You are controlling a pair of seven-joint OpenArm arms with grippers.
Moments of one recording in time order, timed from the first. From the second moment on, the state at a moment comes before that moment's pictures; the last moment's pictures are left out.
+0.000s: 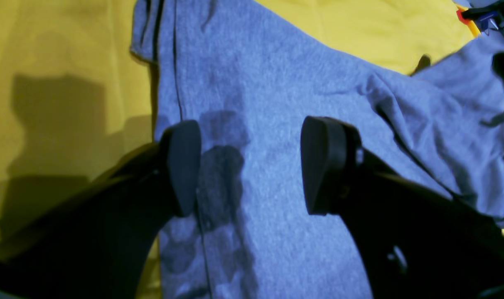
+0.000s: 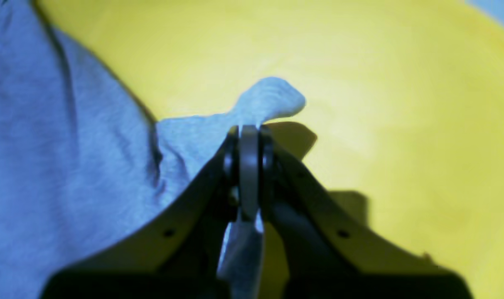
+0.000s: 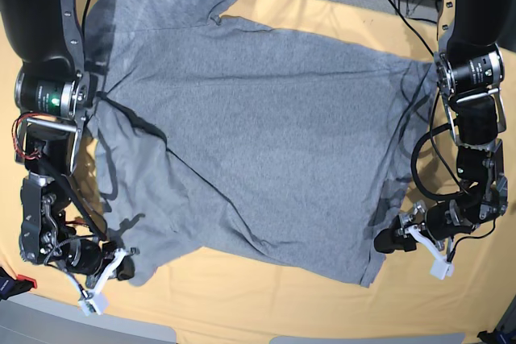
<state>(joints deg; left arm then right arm) -42.4 -24.1 -6.4 40.7 -46.9 -40.3 54.3 47.8 16.7 6.2 42.3 12.8 38.1 -40.5</state>
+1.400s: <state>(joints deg) -42.4 -24.1 -6.4 40.7 -46.9 -40.3 54.2 53.5 16.7 6.2 42.3 -1.0 25.3 -31.3</state>
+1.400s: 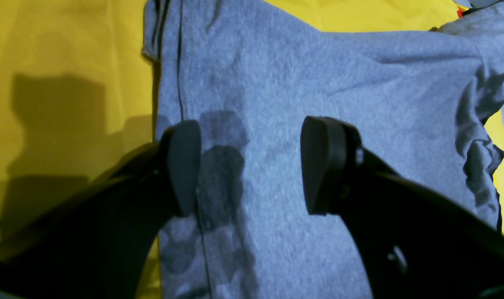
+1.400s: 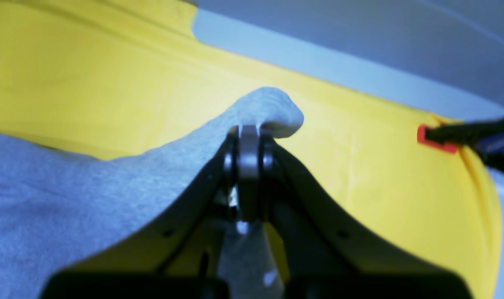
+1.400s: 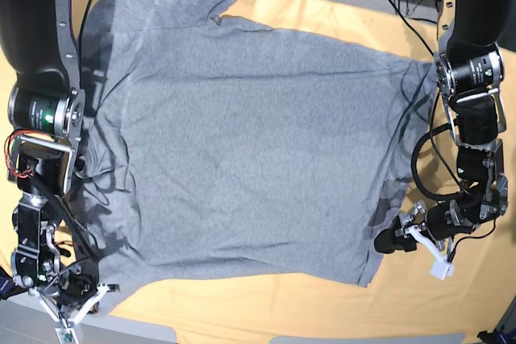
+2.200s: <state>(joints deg) -42.4 -25.1 -6.5 40.7 -46.9 -40.3 54.4 57.3 18.6 6.2 42.3 5.2 18.1 -40.5</state>
